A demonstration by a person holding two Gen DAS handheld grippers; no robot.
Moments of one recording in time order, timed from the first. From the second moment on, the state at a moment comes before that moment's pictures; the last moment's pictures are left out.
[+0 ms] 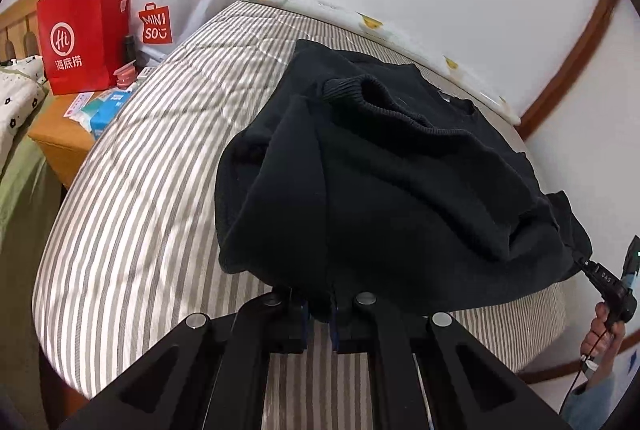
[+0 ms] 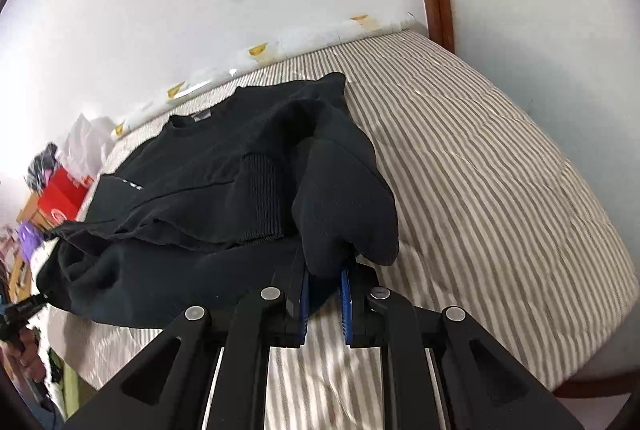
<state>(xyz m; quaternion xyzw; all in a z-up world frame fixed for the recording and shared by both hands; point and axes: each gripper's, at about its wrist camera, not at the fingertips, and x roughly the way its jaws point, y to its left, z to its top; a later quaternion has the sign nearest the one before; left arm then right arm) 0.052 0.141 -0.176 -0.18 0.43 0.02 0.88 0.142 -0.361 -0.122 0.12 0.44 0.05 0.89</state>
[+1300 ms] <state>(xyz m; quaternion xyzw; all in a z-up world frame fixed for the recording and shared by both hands) 0.104 0.110 -0.150 -0.07 0.42 -0.03 0.90 0.167 -0.282 -0.139 0.01 0.48 0.08 0.88</state>
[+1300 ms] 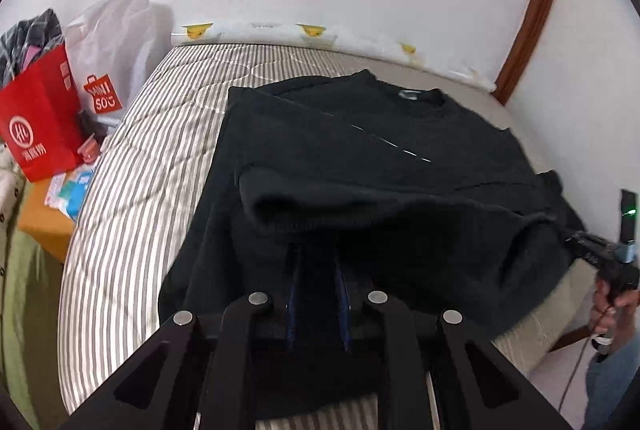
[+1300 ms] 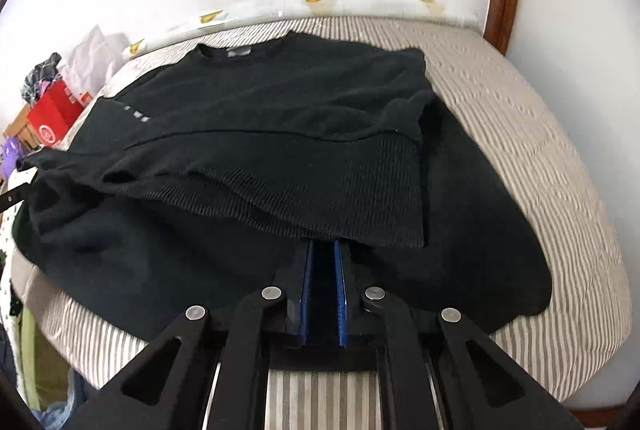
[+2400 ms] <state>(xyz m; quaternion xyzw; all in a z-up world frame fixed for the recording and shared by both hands) 0.199 0.142 -0.162 -0.06 0.46 -0.02 0.89 0.284 -0.303 -0.093 0.01 0.42 0.08 0.91</state>
